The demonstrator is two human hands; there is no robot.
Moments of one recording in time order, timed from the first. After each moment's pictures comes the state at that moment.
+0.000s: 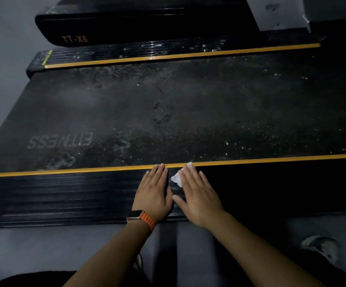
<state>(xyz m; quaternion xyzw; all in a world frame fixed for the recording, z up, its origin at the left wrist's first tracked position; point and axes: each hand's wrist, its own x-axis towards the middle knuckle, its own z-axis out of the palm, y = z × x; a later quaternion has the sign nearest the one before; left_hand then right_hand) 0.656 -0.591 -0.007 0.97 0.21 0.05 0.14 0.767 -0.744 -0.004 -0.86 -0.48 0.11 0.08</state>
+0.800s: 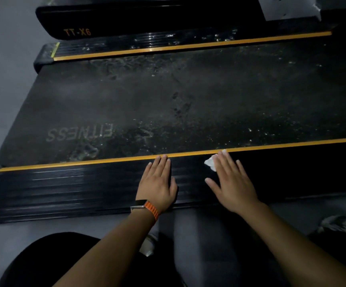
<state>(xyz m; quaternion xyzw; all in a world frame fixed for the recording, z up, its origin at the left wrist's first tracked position) 0.599 -0.527 -0.007 0.97 0.19 0.03 0.13 0.747 -0.740 0.000 -0.92 -0.39 0.08 0.04</state>
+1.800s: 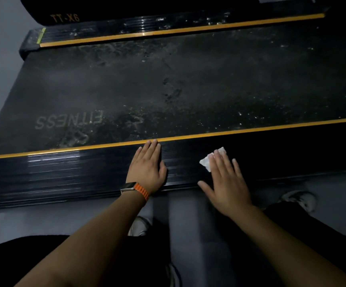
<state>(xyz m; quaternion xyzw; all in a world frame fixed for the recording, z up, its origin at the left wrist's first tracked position) 0.601 -0.528 -0.005 0.97 0.19 0.04 0.13 0.707 -0.781 -0.015 -0.92 -0.38 0.02 0.04</state>
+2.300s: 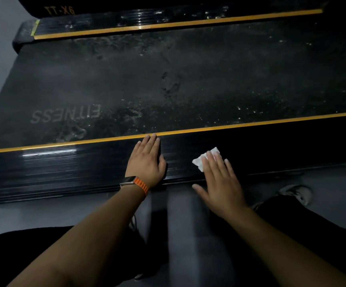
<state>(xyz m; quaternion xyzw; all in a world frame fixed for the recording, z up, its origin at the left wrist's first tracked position) 0.599 -0.528 -0.007 0.97 0.19 0.05 0.13 0.682 -0.782 -0.026 -0.90 -0.42 -0.05 0.03</state>
